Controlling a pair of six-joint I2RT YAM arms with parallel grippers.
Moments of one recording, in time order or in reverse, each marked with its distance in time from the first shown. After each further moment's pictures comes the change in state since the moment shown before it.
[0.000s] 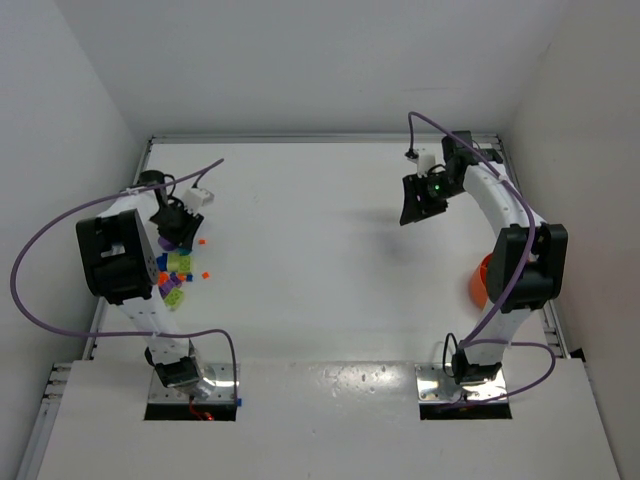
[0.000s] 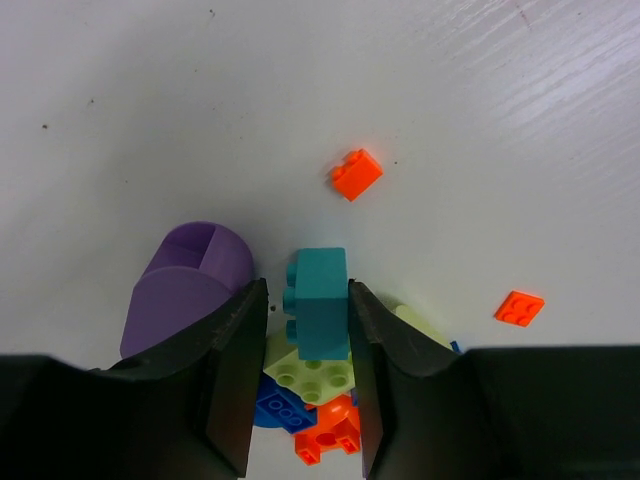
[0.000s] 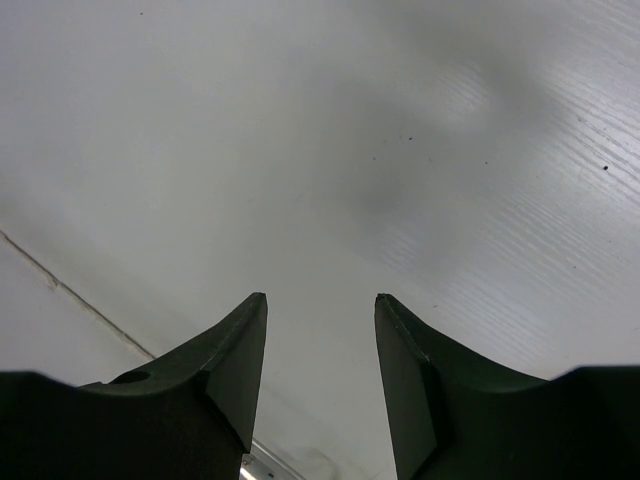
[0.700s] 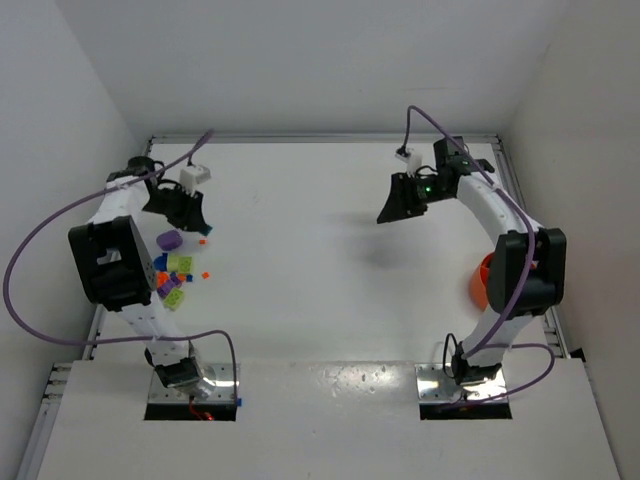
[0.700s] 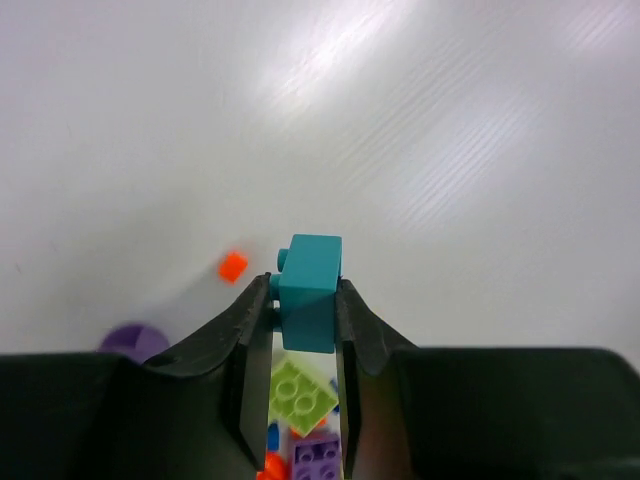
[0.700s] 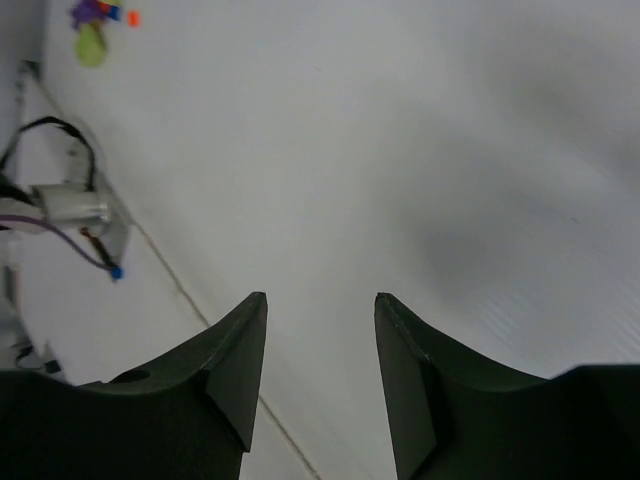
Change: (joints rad) left arm 0.016 -0.031 0.092 -0.165 0.323 0.002; right arm 0.031 -0.047 -0.110 0.141 -0.251 0.110
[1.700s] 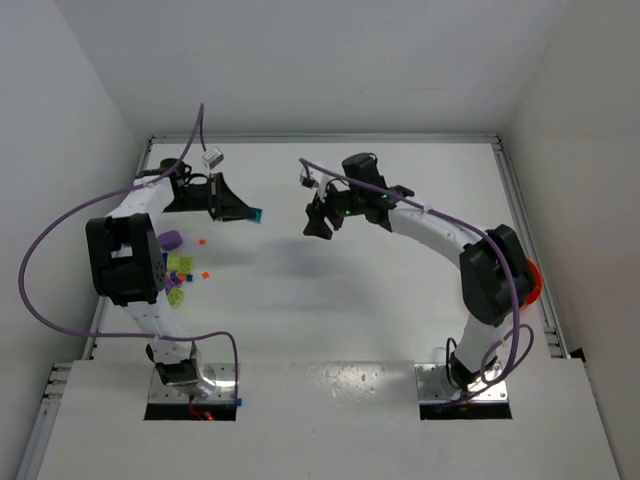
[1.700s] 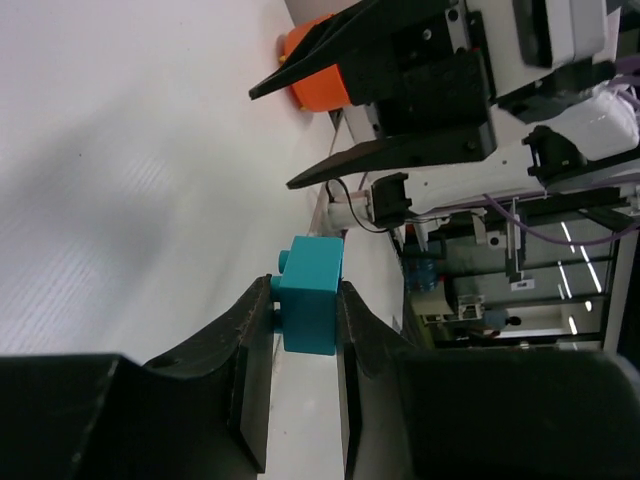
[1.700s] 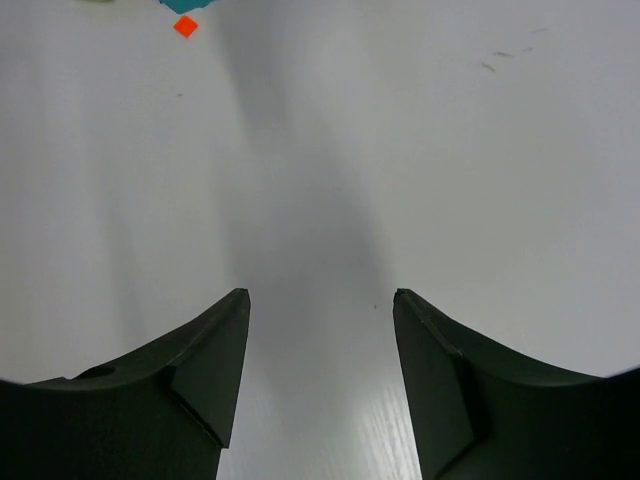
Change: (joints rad) left arm -0.151 -0.004 0.004 -0.026 0.879 -0.599; right arm 0.505 0.044 -0.046 0.607 0.151 -0.193
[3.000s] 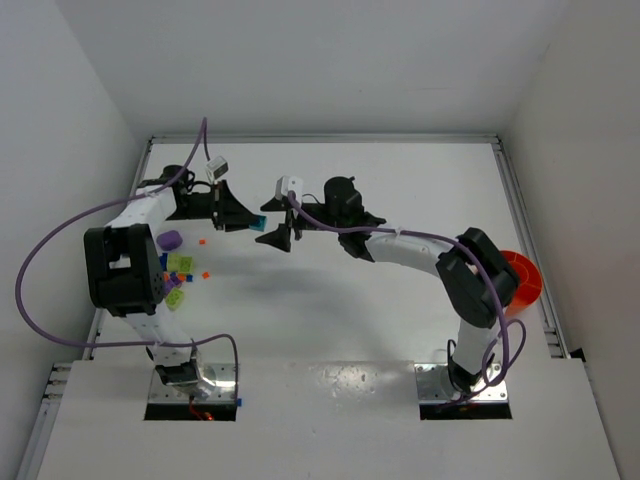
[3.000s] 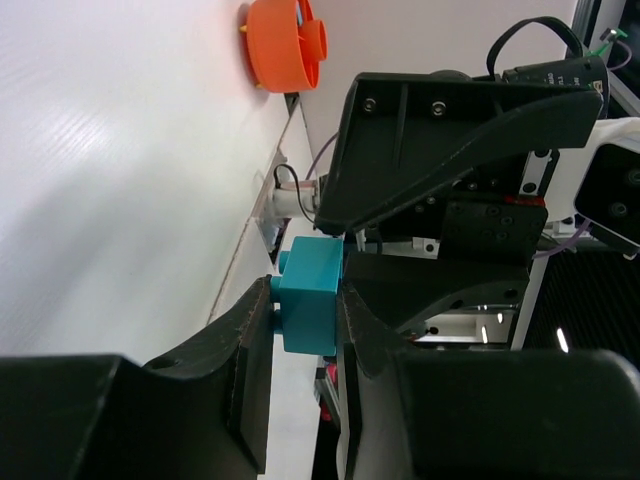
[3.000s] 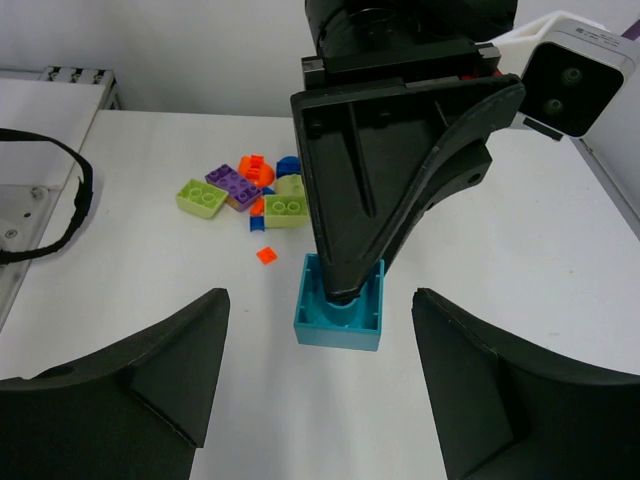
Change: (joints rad) left arm -0.024 -0.088 -0.120 0.078 0.009 -0.256; right arm 0.182 0.038 -0.184 0.818 -0.073 0.161
